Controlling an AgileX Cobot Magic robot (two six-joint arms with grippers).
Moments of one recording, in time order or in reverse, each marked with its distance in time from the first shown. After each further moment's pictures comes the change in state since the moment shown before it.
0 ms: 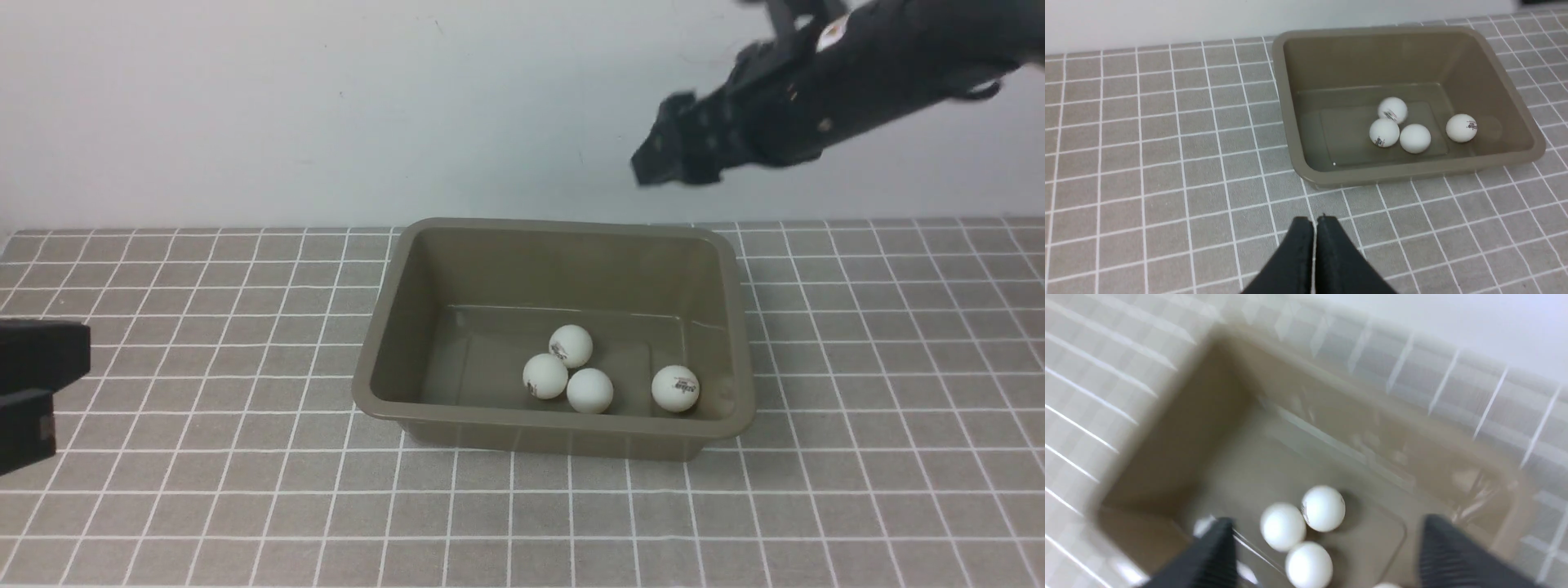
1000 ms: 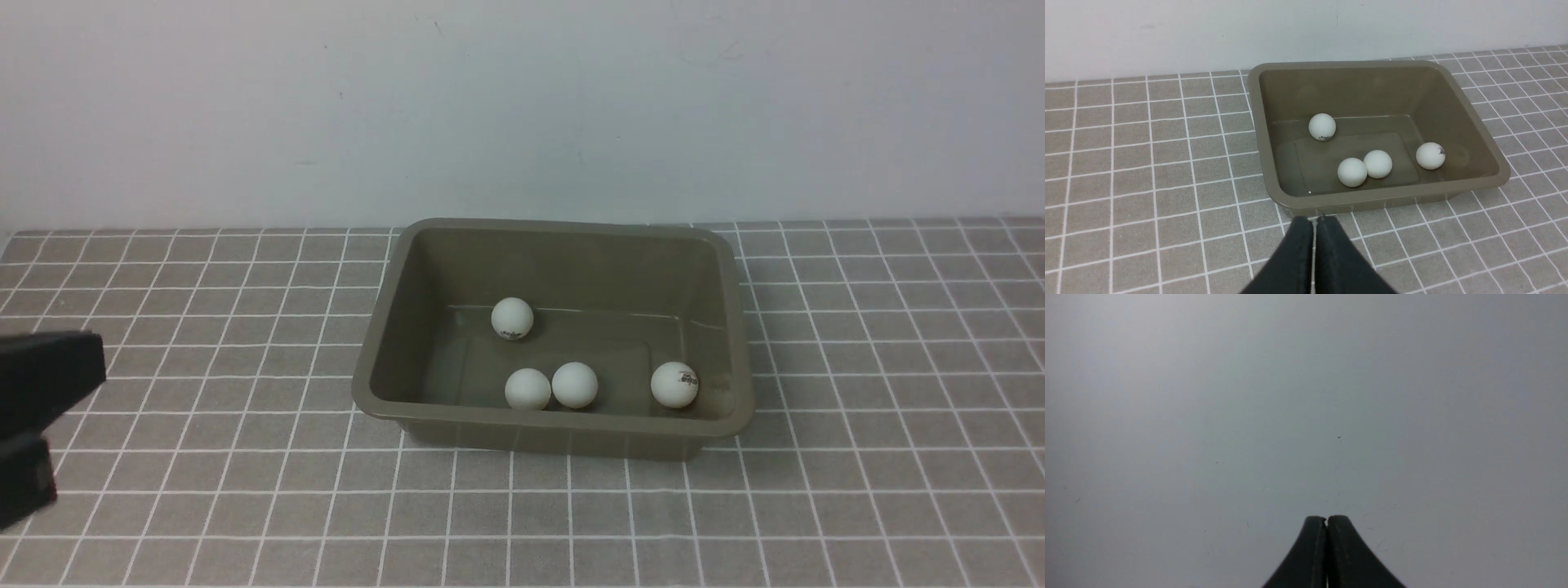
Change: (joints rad) right arm 0.000 -1.591 1.056 -0.524 -0.503 0.449; left arm 0.000 -0.130 0.146 -0.089 -0.143 0.048
